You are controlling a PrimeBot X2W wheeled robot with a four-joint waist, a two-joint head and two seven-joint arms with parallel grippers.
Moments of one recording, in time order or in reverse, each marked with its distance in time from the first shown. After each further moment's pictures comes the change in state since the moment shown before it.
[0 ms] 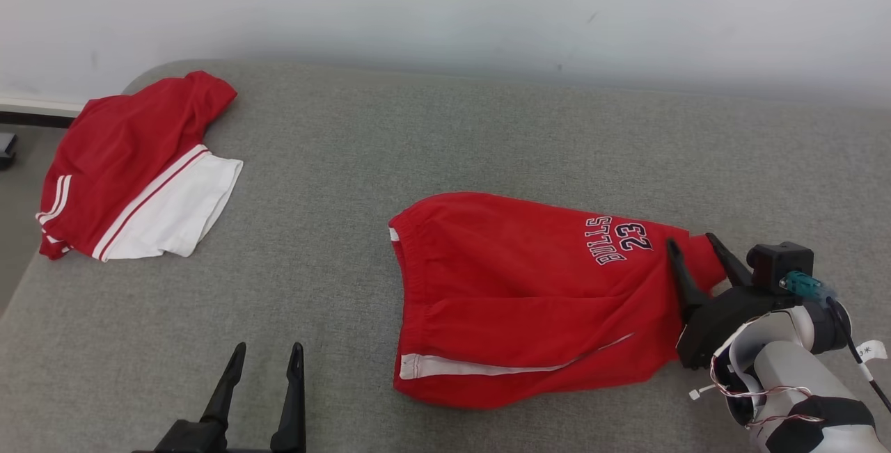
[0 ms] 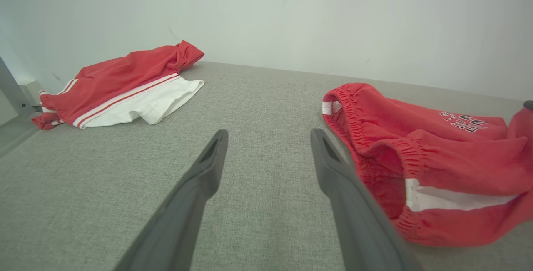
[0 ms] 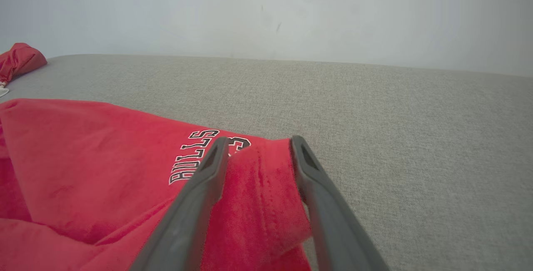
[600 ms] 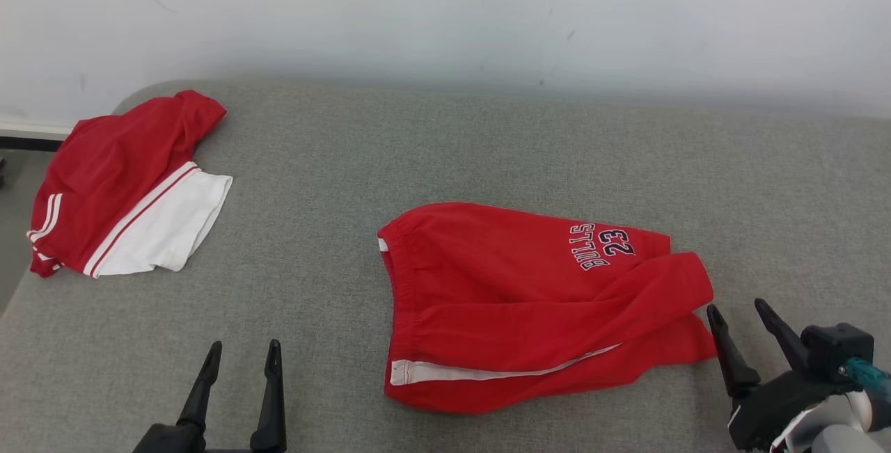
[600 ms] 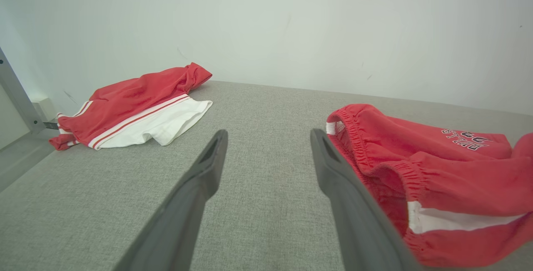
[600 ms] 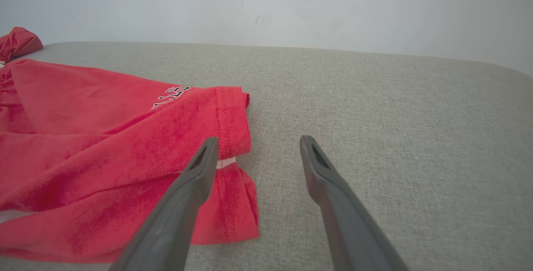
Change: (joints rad) left arm 0.011 0.000 0.045 -0.033 0.011 0.000 0.000; right arm 0.265 -0.137 0.002 -0.243 0.062 0.000 -0.039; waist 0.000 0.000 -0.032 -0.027
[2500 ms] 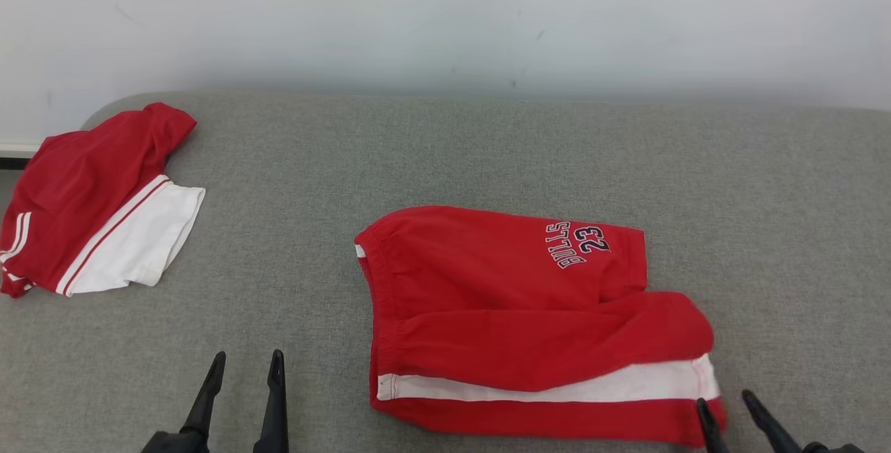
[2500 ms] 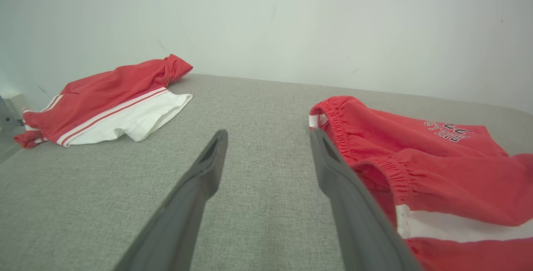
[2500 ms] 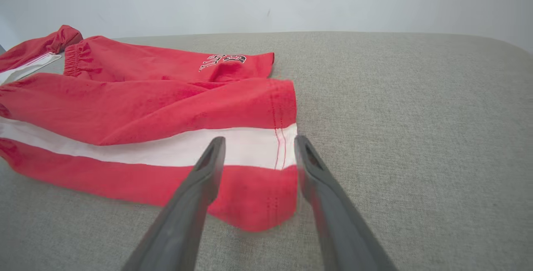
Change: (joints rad) left arm 0.016 0.000 0.001 0.009 -0.011 -0.004 0.000; right arm 0.437 0.079 -0.143 -0.430 -0.139 0.000 0.000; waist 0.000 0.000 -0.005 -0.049
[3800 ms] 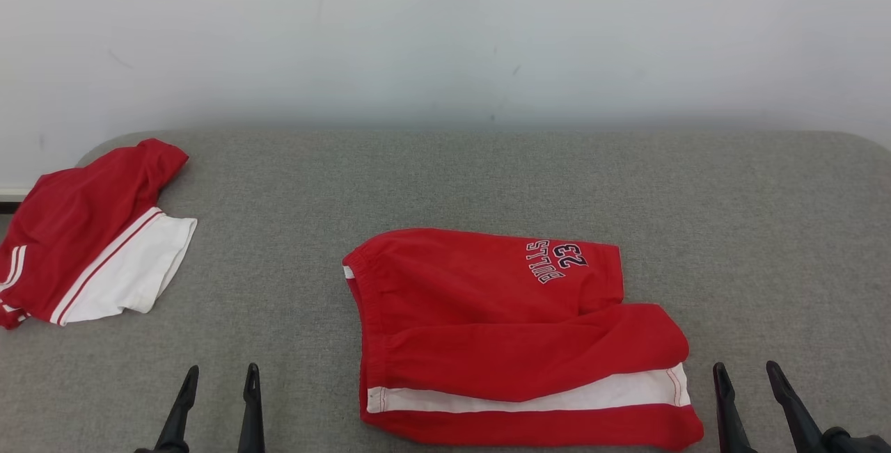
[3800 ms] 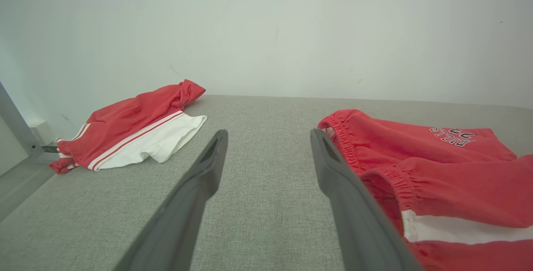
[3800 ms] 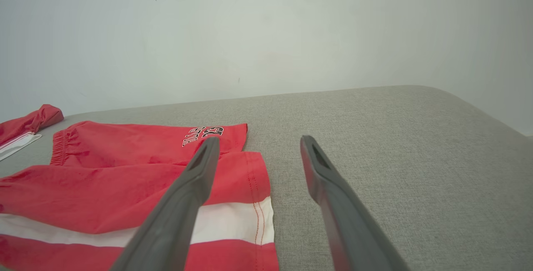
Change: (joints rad) left arm 0.042 0.002 0.058 -0.028 0.065 0.000 0.000; right arm 0.000 0.155 -0.164 -0.088 -0.084 0.000 0.000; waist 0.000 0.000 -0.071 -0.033
